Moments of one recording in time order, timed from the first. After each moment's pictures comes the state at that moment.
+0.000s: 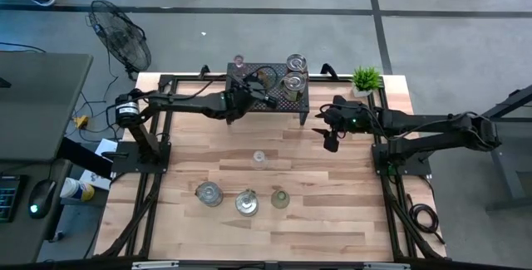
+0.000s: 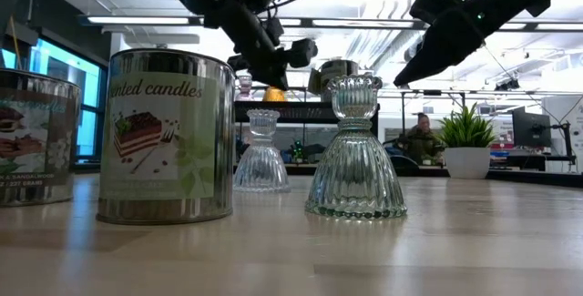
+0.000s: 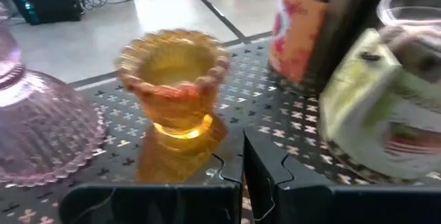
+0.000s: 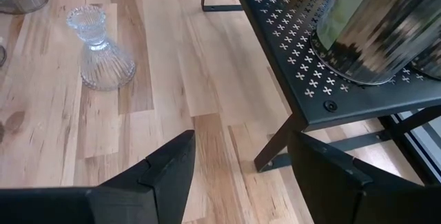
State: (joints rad) left arm 0.27 1.71 1.20 0.02 -0.71 -0.45; right arm -0.22 0.96 0.58 -0.20 0.11 -0.07
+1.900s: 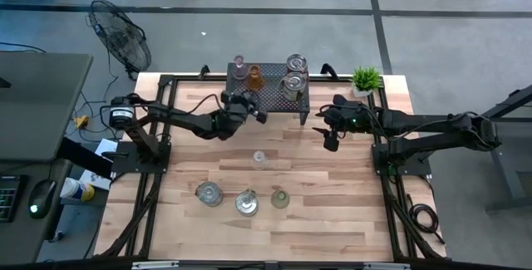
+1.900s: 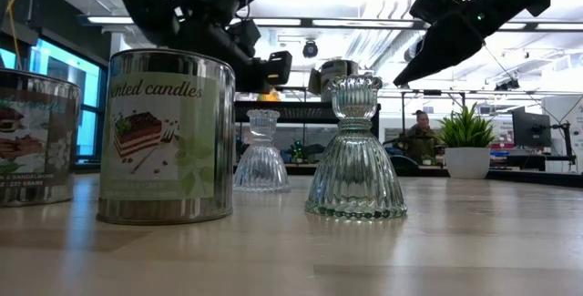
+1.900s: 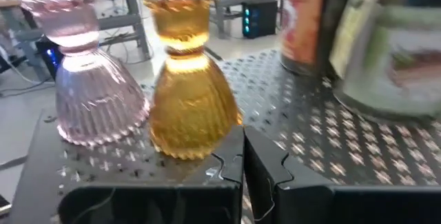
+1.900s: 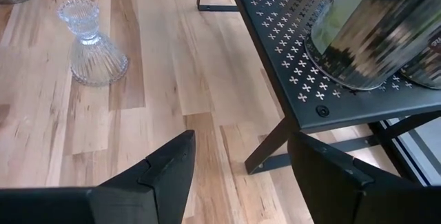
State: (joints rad) left arm 0.17 1.66 0.82 0.60 -0.90 -0.21; right arm -0.22 0.96 0.58 -0.20 0.13 -0.12
